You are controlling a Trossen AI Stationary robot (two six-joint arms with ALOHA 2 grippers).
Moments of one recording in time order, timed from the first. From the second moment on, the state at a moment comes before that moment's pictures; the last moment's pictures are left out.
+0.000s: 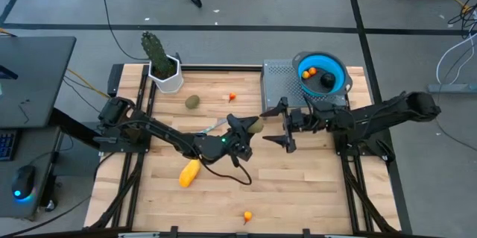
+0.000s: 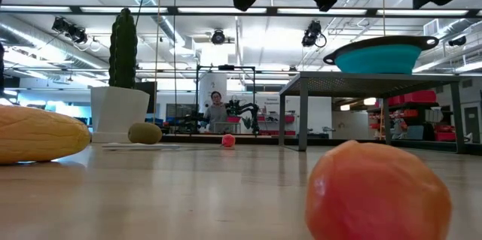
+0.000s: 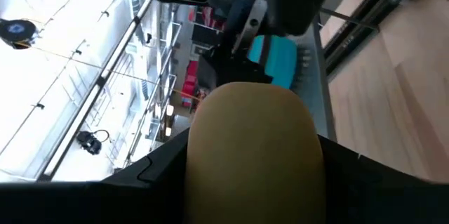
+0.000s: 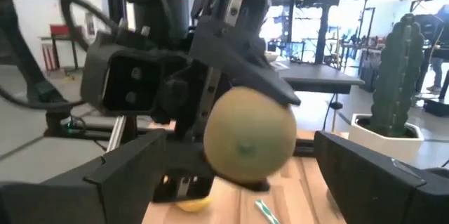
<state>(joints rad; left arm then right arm) -0.33 1.77 1.16 0.66 -0.98 1.26 0.07 1.16 0.55 0.69 -0.06 -0.02</state>
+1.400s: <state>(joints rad) -0.33 1.77 1.16 0.63 -0.96 1.19 0.07 1.37 0.61 0.90 -0.11 0.12</state>
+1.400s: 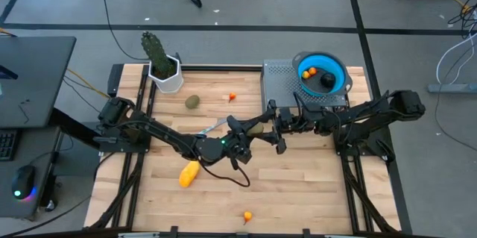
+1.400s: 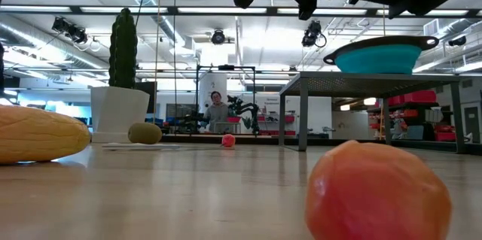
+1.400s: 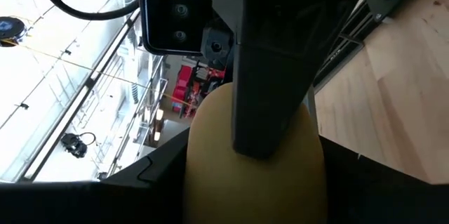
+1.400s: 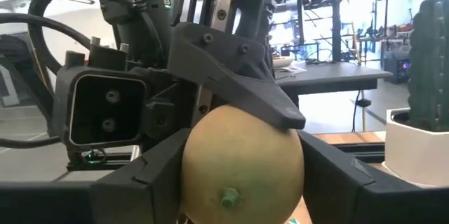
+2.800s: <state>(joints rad) -0.31 1.77 1.16 0.62 -0.89 0.65 0.05 0.67 0.61 -0.04 0.67 -0.04</state>
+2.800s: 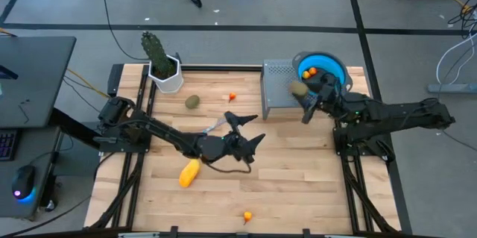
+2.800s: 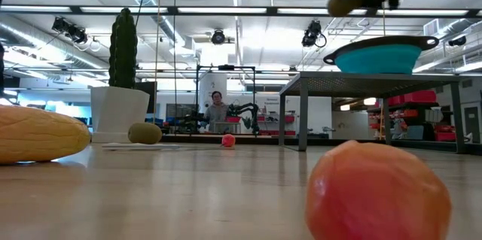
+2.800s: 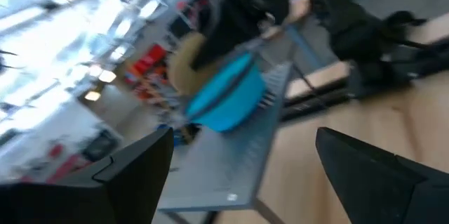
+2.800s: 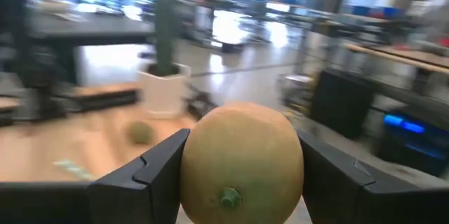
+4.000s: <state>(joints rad) -0.07 1.63 0.98 0.54 -0.26 0.11 -0.10 0.59 0.61 -0.33 1.12 -0.09</state>
